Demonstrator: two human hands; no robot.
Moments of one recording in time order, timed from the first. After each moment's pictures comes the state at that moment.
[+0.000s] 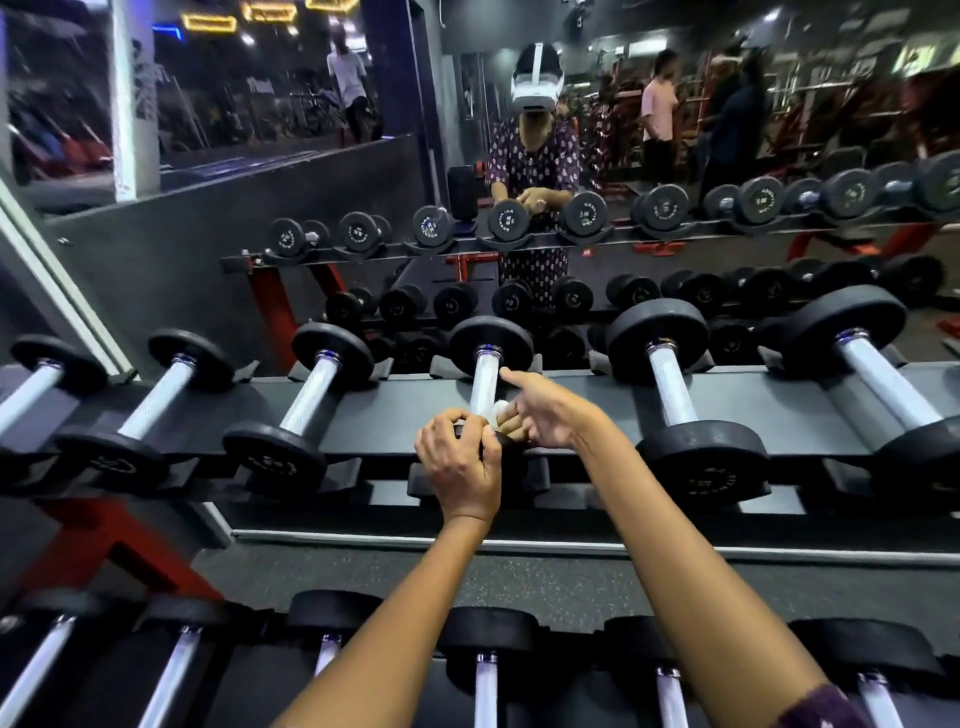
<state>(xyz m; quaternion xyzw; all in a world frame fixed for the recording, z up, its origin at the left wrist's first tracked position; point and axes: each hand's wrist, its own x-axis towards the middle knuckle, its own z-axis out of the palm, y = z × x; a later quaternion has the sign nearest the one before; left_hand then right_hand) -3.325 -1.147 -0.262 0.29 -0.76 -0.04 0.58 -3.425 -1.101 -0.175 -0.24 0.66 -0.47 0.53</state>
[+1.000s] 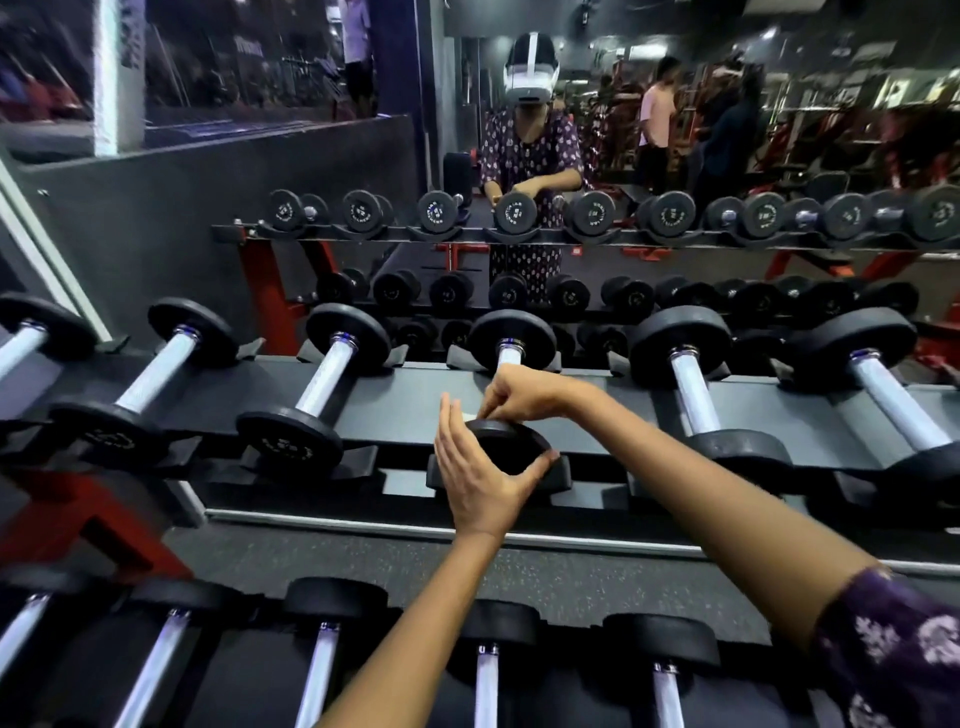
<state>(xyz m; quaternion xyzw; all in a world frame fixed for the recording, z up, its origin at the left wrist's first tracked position) -3.301 -1.141 -0.268 0.34 -0.77 -0.20 0.50 -3.413 -1.135 -0.152 -0.64 0.72 -0.14 0.21</state>
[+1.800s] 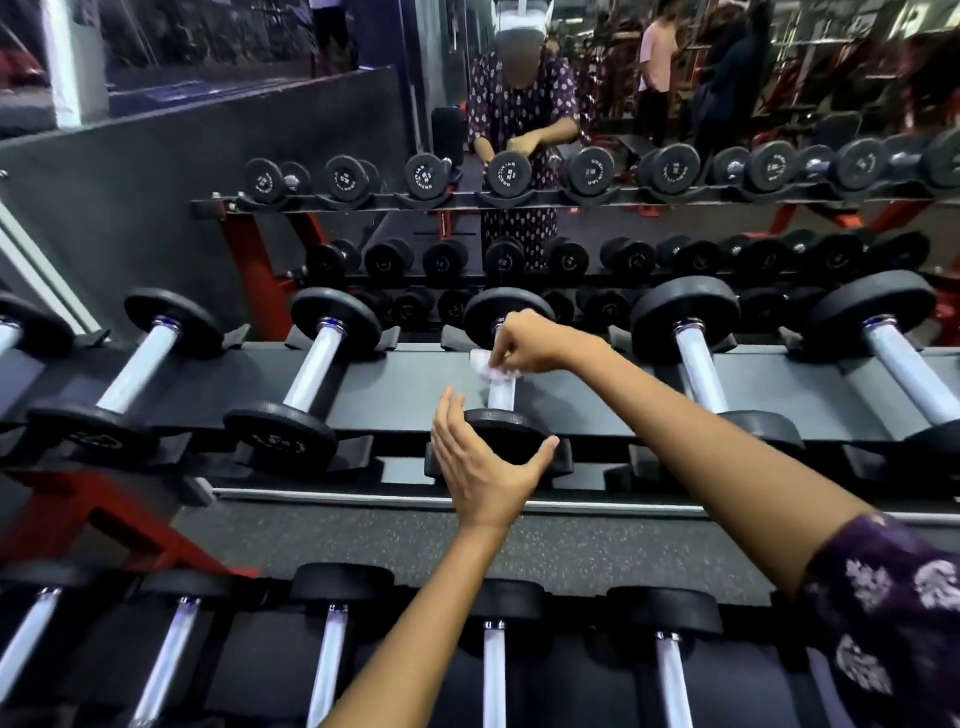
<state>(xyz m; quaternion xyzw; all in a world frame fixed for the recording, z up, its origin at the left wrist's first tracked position) -3.303 -1.137 -0.265 0.36 -0.77 -0.21 0.48 -3.439 -1.149 -0.133 -0.62 0.77 -0.09 0.12</state>
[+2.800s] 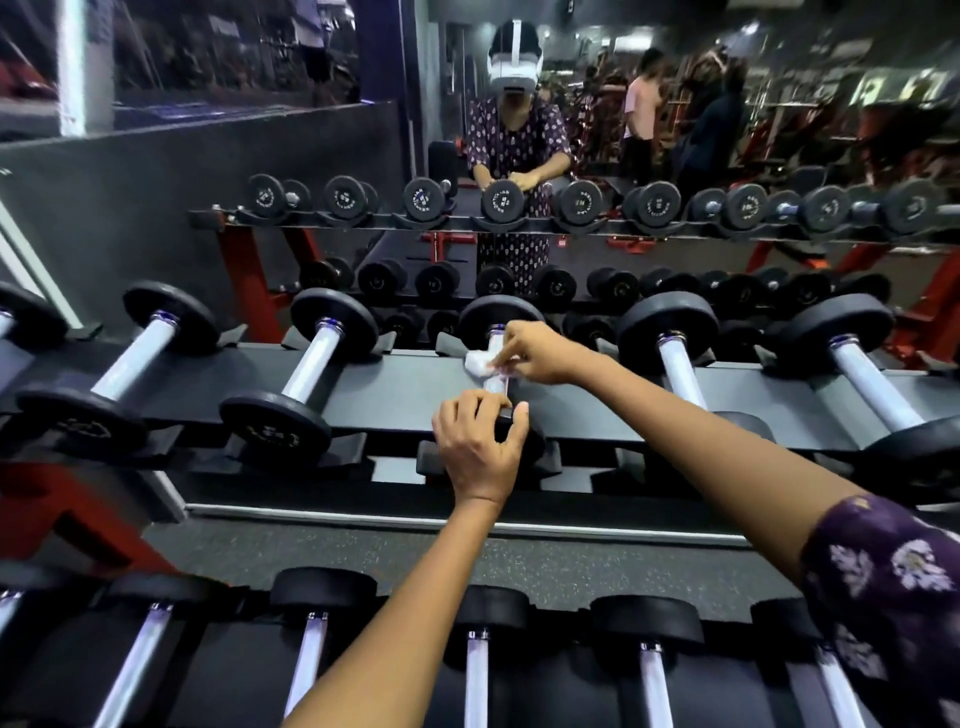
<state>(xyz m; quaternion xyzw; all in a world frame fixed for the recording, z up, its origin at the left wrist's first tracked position) -3.317 -1.149 -0.258 0.27 -0.76 -0.13 0.58 -3.452 -1.132 -0.155 -0.67 0.74 -0.11 0.01</state>
